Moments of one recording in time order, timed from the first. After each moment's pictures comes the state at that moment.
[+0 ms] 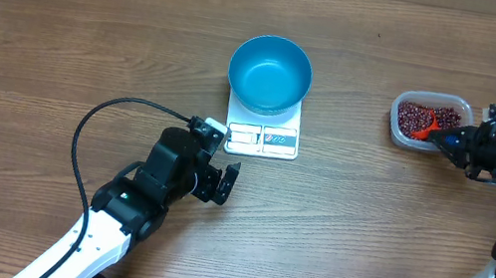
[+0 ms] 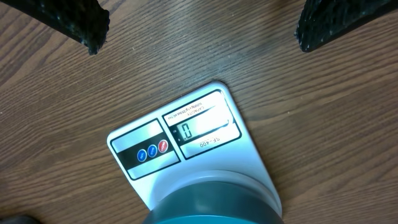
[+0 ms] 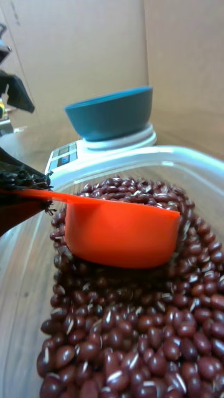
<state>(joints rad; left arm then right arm) -0.48 1.12 0.56 -0.19 0.04 -0.11 -0.54 2.07 1.42 -0.96 -1.03 -0.12</state>
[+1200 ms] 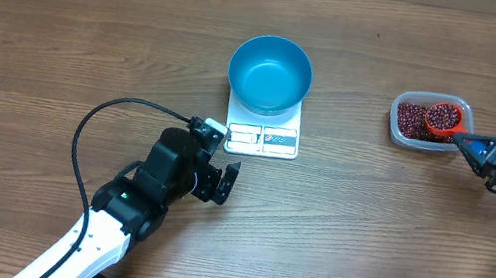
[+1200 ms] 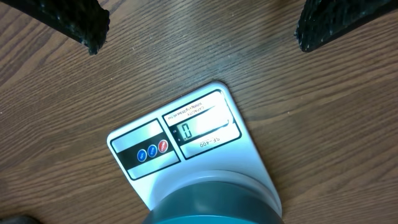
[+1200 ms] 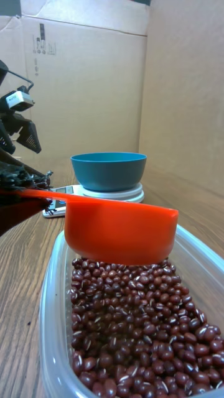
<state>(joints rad) -0.48 1.12 0.56 -0.19 0.04 -0.11 -0.67 2.07 1.42 -1.15 -1.28 -0.43</state>
